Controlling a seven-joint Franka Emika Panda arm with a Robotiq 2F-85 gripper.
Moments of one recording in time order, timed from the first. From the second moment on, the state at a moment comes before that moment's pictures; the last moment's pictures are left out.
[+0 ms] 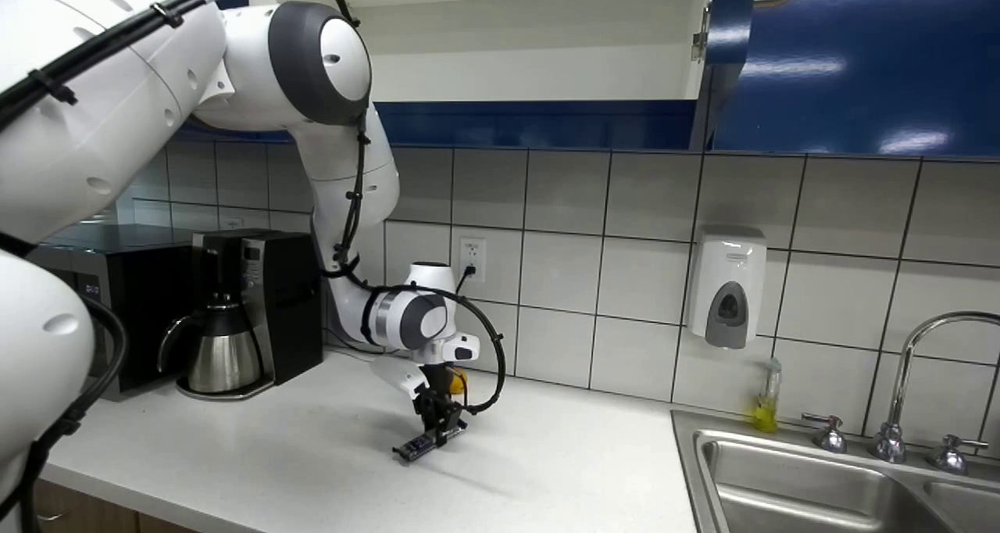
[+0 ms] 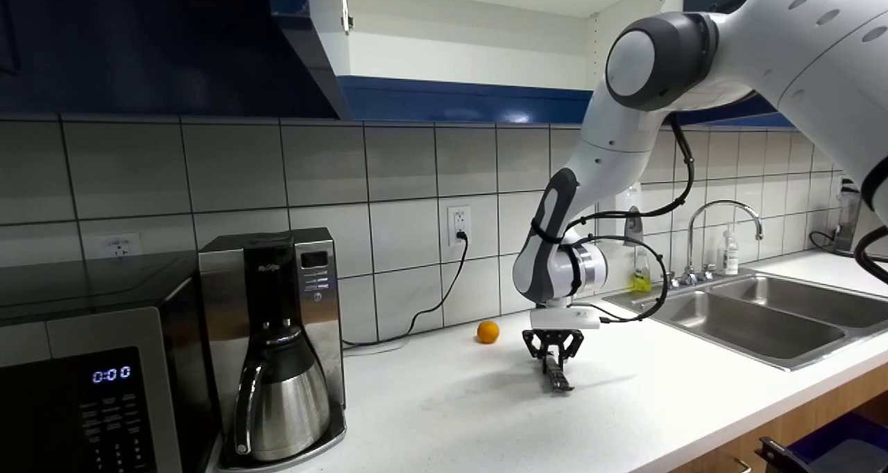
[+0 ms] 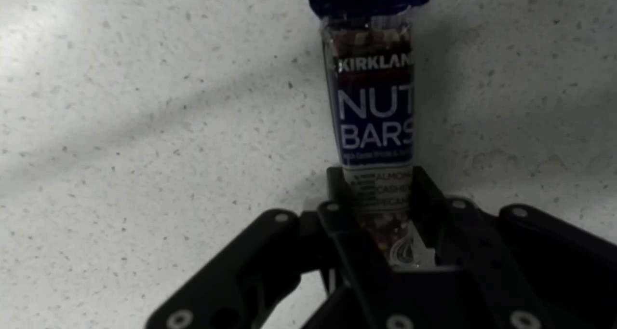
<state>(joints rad) 0.04 0.70 -0.11 -2.02 0.08 2.78 0.31</state>
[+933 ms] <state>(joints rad) 0.07 0.53 -0.08 -2.06 -0.02 2.65 0.07</state>
